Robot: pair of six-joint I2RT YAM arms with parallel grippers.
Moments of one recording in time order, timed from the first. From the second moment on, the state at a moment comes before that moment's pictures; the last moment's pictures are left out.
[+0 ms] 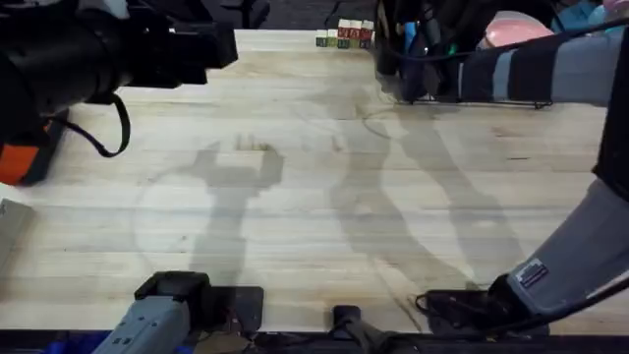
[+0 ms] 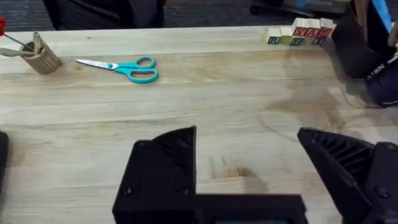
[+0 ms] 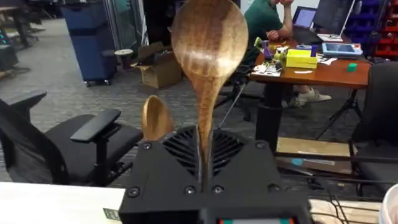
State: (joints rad) left arm -0.01 0.91 1.10 -0.71 0.06 -0.02; right arm 0.24 1.96 1.16 0.92 0.19 -0.01
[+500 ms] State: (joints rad) left arm -0.01 0.91 1.10 -0.71 0.06 -0.02; right arm 0.24 2.02 1.16 0.83 0.19 0.00
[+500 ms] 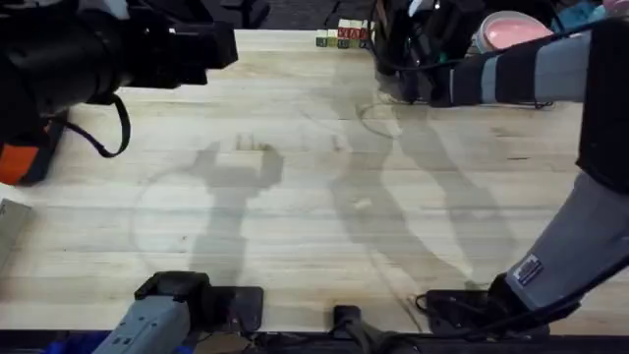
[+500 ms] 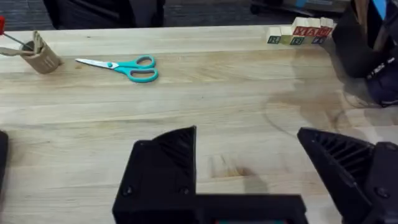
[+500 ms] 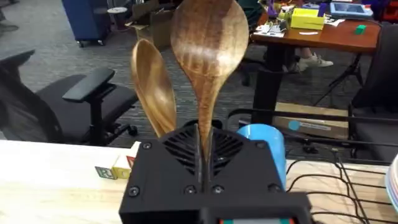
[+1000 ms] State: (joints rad) left arm -0.01 0.91 1.10 -0.71 0.06 -0.02; right arm 0.29 2.01 1.16 0.73 0.28 -0.16
